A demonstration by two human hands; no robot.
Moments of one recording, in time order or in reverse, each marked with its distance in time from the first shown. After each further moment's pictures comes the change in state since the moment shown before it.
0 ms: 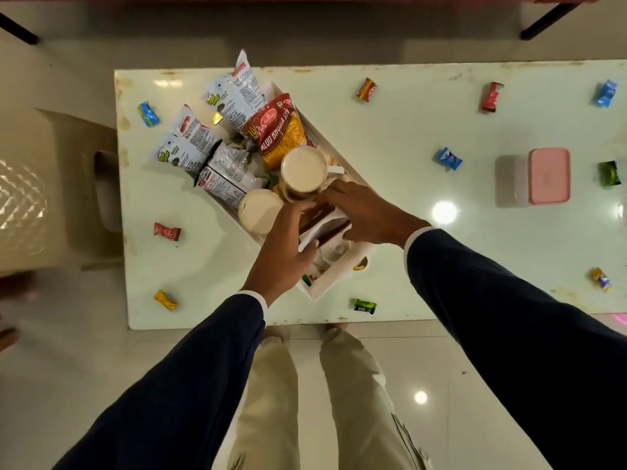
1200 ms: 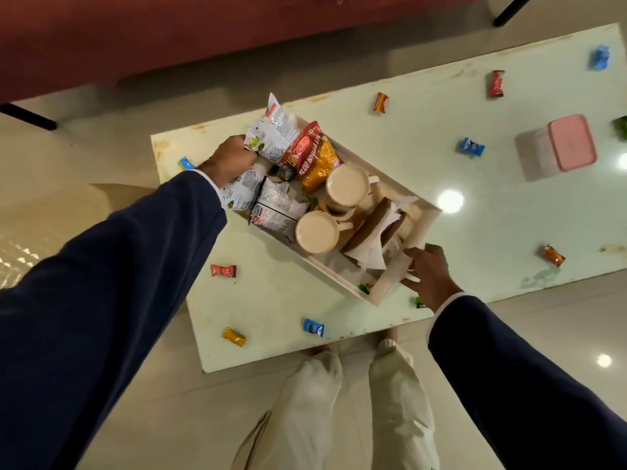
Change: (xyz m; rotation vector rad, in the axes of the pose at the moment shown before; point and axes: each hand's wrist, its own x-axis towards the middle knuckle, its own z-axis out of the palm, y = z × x) left_hand 0.205 -0.060 -0.190 0.283 -0.150 -0.328; right_hand -0.039 -0.036 0.117 1.460 0.799 1.292
